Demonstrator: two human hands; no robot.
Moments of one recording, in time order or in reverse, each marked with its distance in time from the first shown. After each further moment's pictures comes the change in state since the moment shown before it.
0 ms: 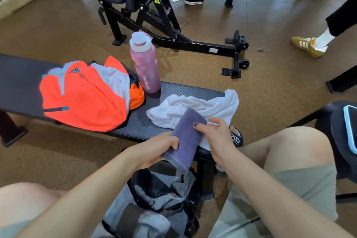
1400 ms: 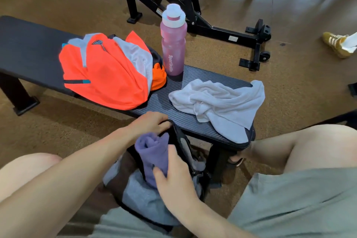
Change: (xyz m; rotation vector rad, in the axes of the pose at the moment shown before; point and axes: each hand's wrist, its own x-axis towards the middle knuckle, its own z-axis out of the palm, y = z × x) left_hand 0.009 -0.044 -0.101 1.069 0.322 0.314; right_hand -0.118 0.100 0.103 -0.634 -0.382 -0.435
